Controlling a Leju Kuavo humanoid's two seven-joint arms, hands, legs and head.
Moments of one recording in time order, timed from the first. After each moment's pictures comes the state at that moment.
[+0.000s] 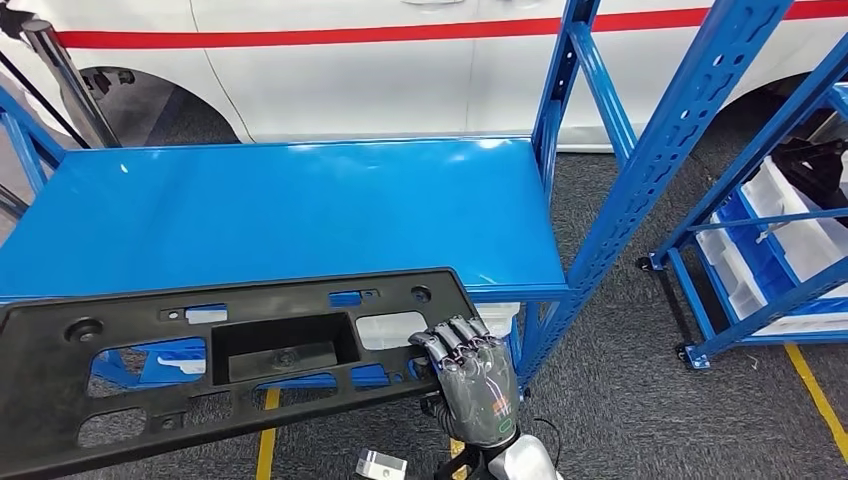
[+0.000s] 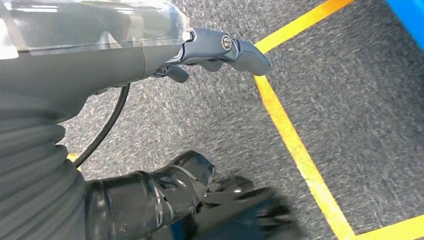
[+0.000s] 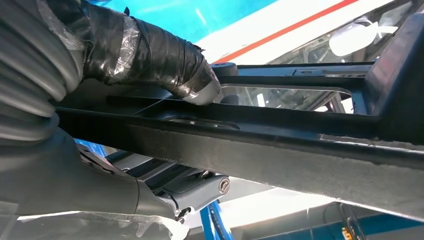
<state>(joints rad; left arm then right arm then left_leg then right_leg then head) -0.09 -0.23 1.00 -0.21 -1.25 0.37 -0.36 -0.06 0.06 0.63 -1.59 1.19 -0.69 -0.16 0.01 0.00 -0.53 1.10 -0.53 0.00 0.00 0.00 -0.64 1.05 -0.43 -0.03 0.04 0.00</state>
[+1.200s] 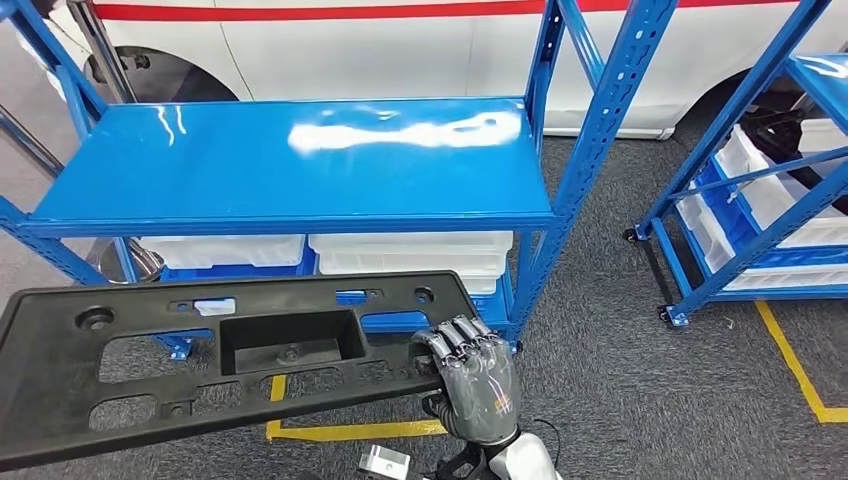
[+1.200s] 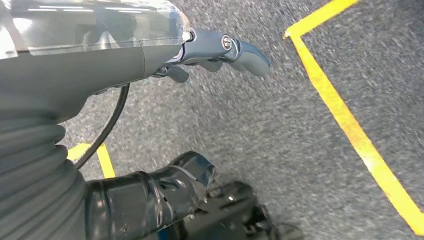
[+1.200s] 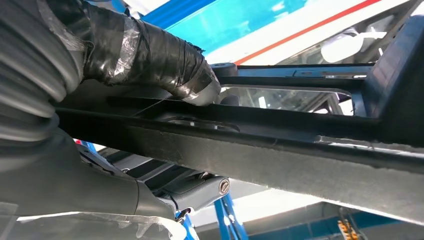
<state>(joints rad) -0.09 -0.23 1.00 -0.21 -1.26 0.37 -0.36 -0.06 0.06 0.62 -1.58 1.15 -0.69 -0.16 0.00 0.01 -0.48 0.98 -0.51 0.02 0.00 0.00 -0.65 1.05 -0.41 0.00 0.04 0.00</state>
